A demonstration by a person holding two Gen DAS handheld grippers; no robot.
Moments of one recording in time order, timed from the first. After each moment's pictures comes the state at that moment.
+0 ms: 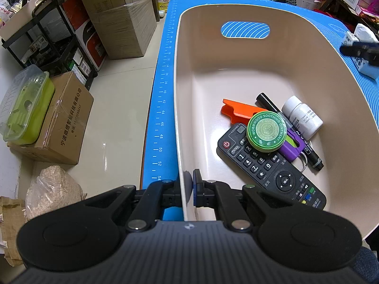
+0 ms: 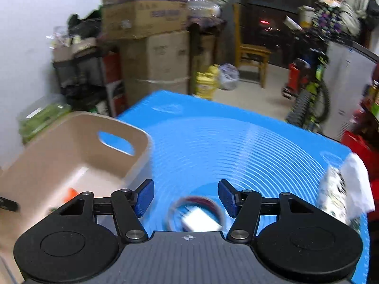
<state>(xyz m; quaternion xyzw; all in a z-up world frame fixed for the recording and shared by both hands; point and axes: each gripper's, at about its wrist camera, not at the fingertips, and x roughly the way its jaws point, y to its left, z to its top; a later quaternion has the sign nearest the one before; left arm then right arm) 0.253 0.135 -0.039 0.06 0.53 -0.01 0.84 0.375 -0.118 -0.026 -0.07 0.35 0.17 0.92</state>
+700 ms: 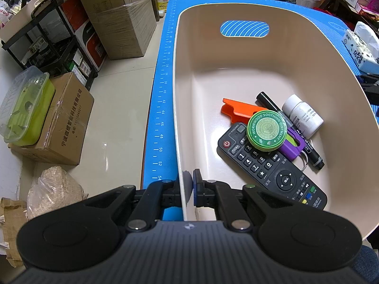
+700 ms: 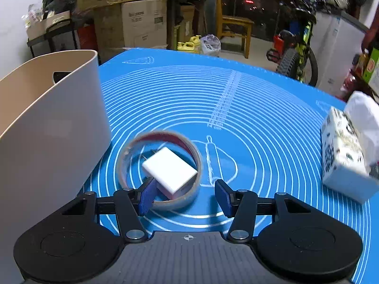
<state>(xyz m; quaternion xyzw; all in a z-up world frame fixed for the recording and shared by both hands) 0.253 0.134 -0.041 0.07 0.53 -0.01 0.84 0.380 -0.135 -0.118 -0.06 0.40 0.13 0.91</state>
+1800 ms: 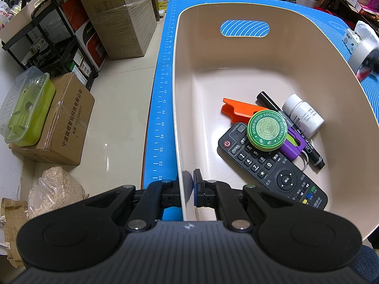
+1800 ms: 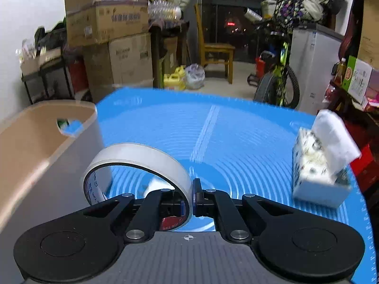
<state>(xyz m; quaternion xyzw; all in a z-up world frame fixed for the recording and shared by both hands) 0.252 0.134 -0.039 0.07 0.53 -0.01 0.84 0.353 -0.156 -0.066 -0.02 0.32 0.10 0.94</state>
